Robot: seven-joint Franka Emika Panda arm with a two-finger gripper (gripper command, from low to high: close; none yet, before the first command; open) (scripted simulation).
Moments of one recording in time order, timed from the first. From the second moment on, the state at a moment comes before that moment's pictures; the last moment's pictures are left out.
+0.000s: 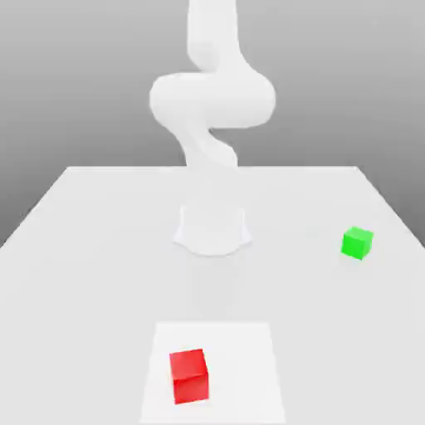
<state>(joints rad) 0.01 -0.71 -0.02 -2.33 0.01 2.34 0.77</state>
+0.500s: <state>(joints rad) 0.07 -0.16 -0.11 -2.50 0.06 2.59 0.55</state>
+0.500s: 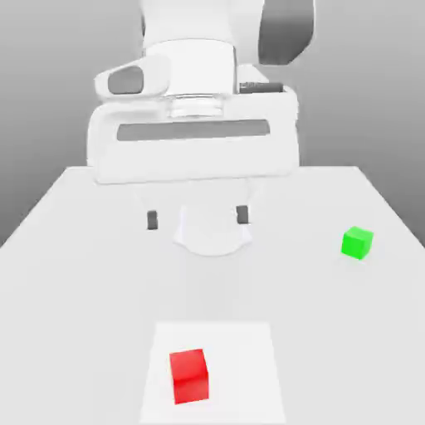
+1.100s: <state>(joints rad) 0.02 0.33 -0.07 -2.56 0.09 2.89 0.43</state>
